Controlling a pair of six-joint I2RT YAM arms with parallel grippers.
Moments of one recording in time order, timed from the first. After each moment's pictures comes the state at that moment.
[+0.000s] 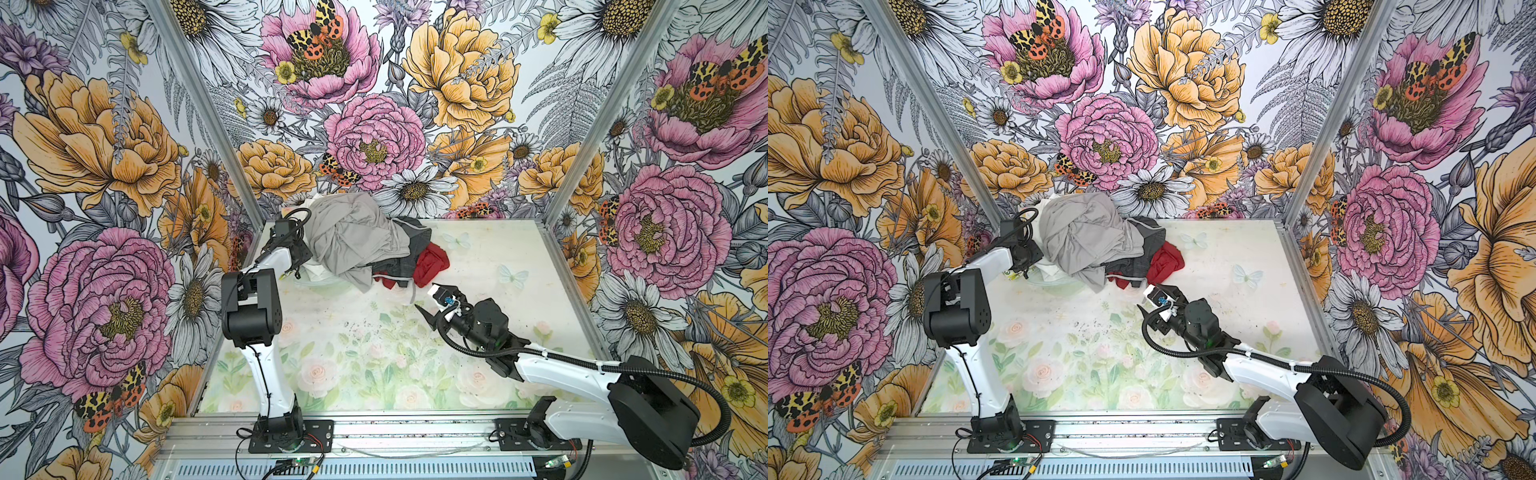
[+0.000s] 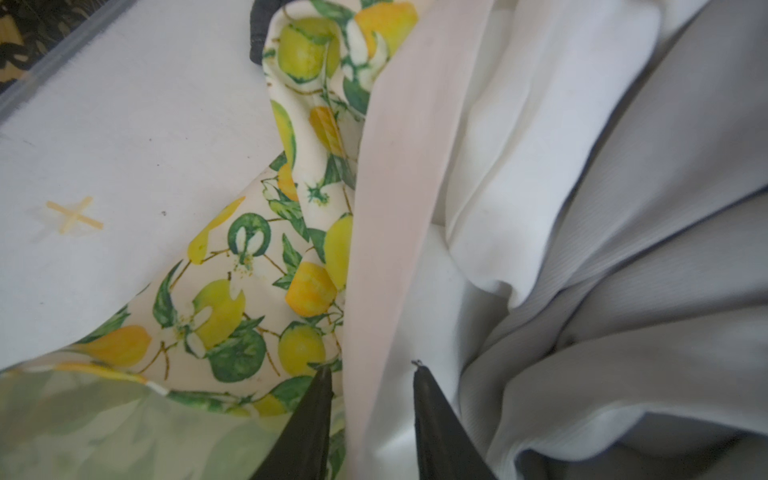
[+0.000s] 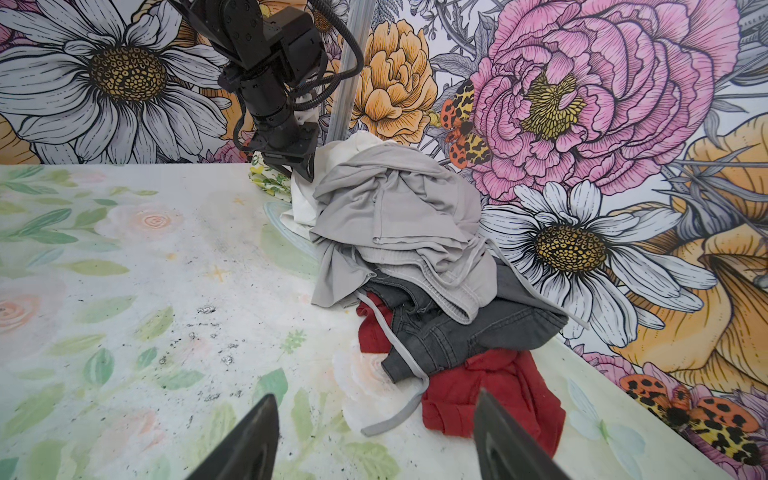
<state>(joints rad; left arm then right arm) 0.10 2.04 1.47 -0.33 -0.08 -0.51 0.73 1.24 0.46 0.63 -0.04 -0.31</state>
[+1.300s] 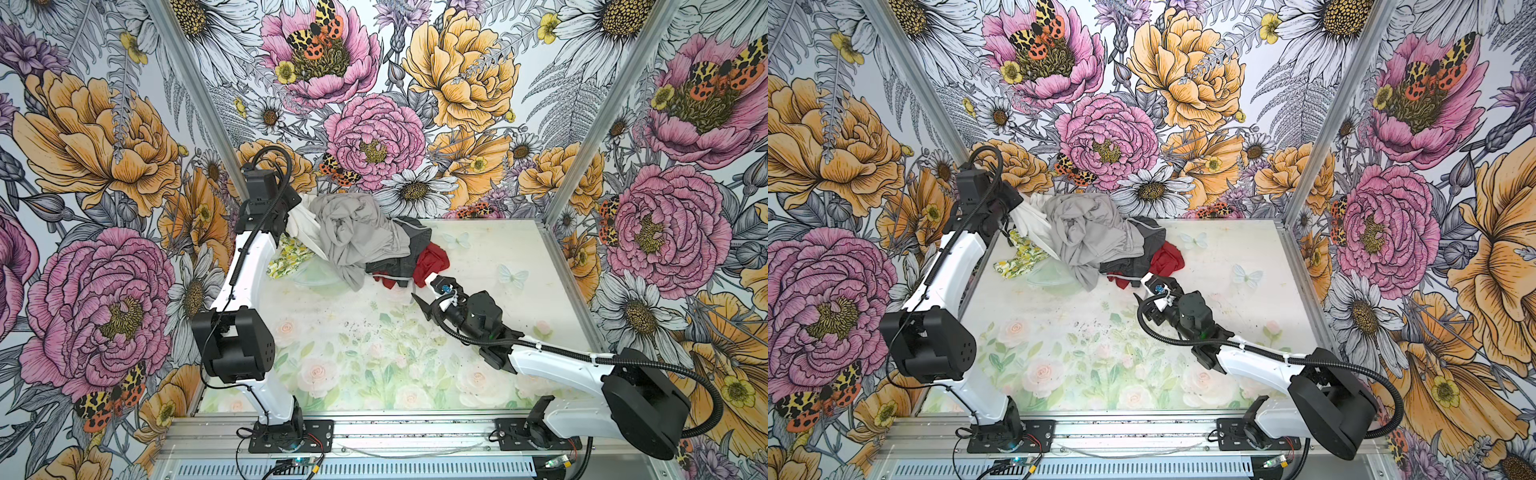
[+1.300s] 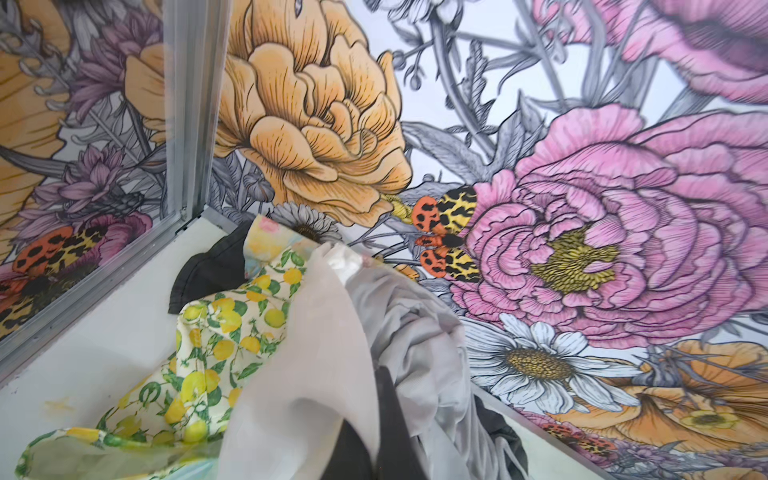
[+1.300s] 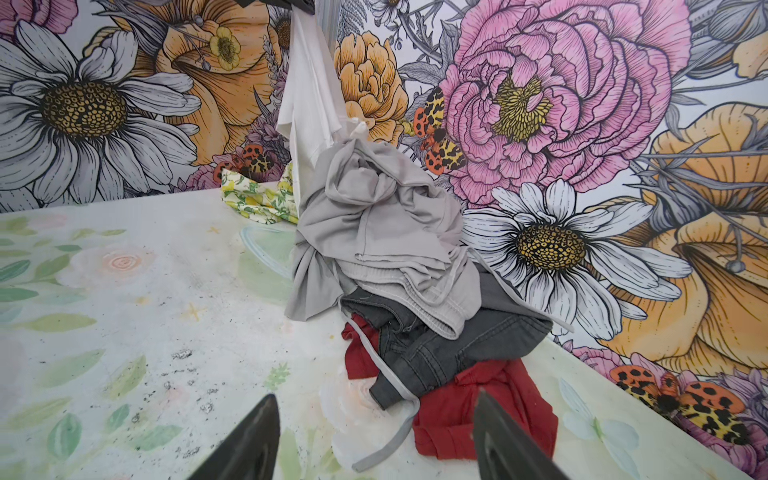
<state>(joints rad) 0.07 1.72 1.75 -0.33 -0.04 -0.59 0.75 1.31 0.57 0.63 0.03 -0.23</state>
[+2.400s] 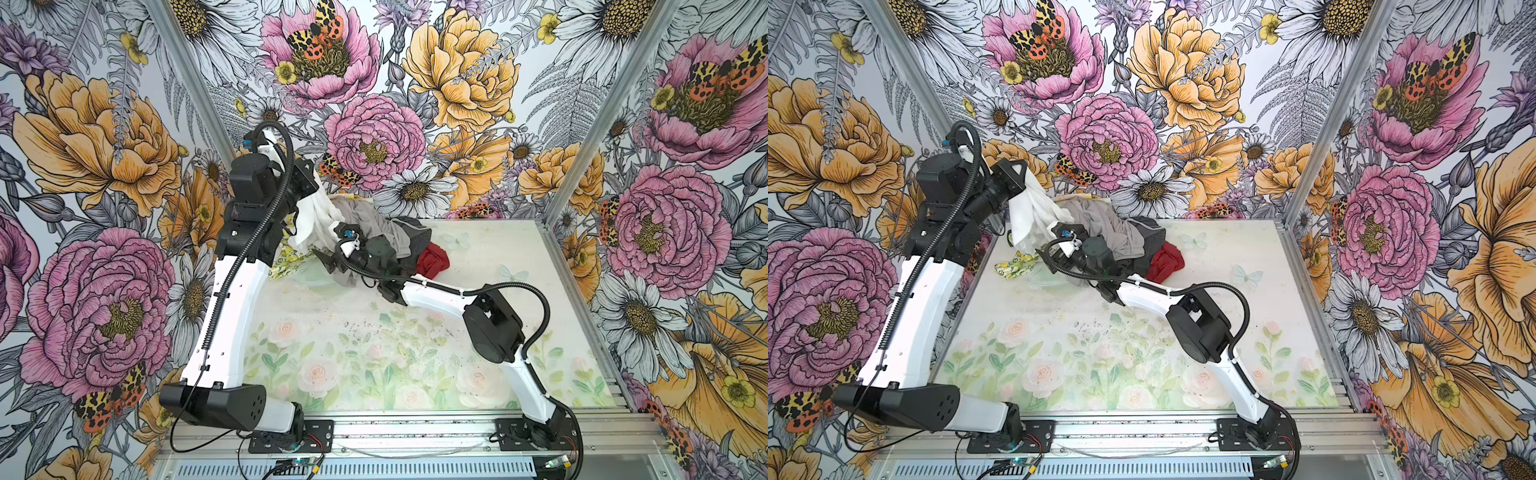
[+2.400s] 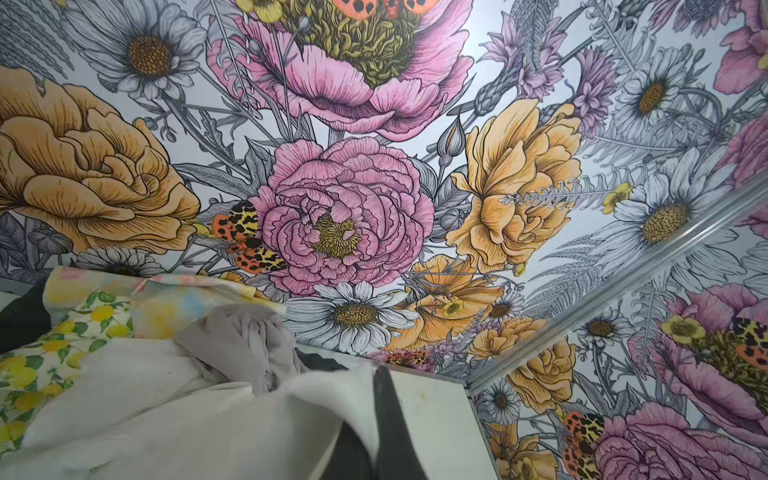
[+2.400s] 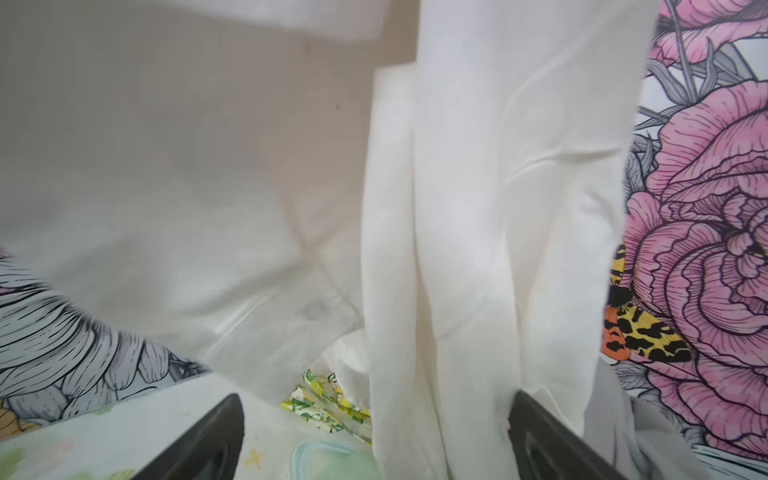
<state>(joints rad) -0.13 1.41 1.78 -0.43 0.12 -0.60 0.85 2.33 1.89 0.52 -0.09 -0.13</state>
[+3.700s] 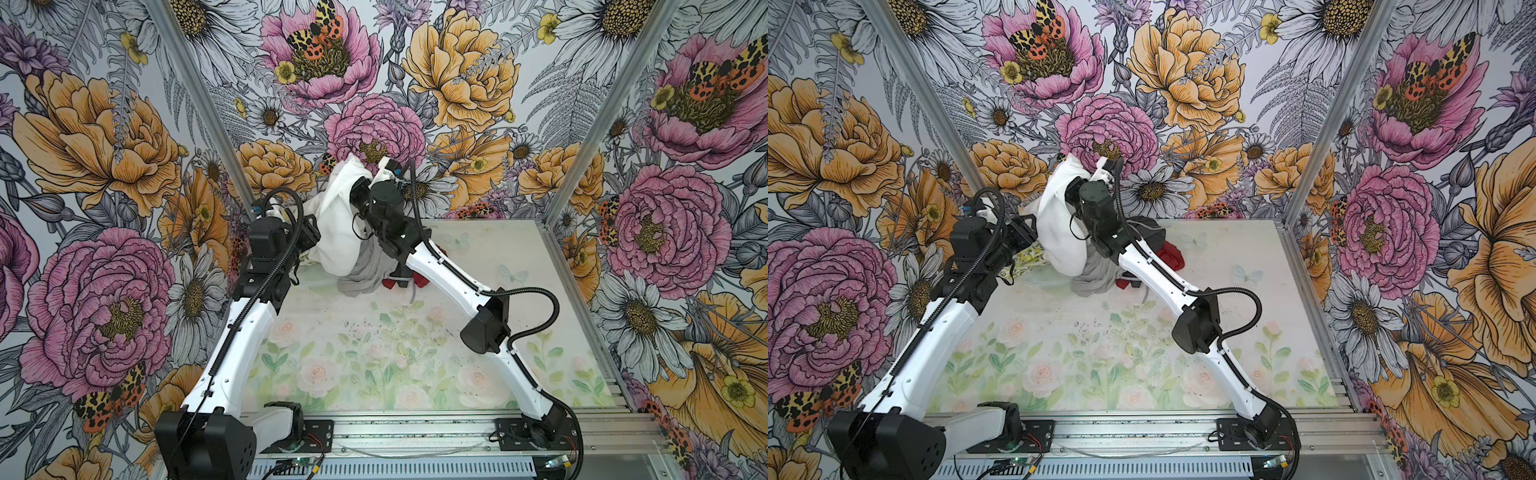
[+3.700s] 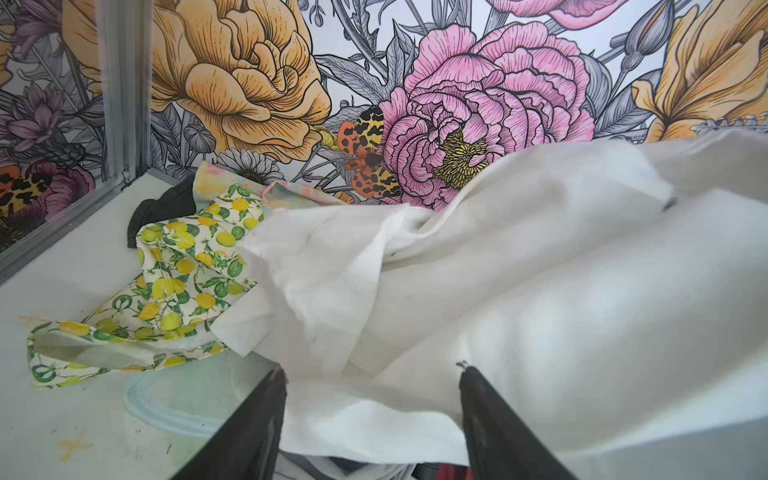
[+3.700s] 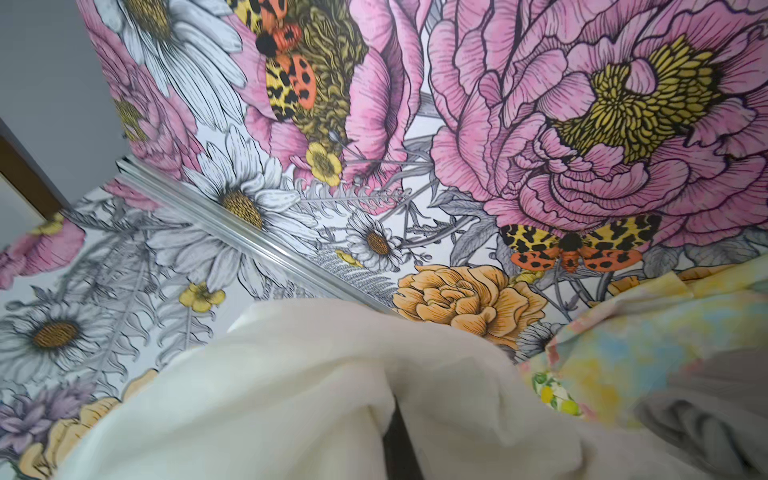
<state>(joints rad) -0.07 1.19 1.15 -0.20 -0.01 -0.56 0.78 2.45 2.67 -0.03 0.27 1.06</state>
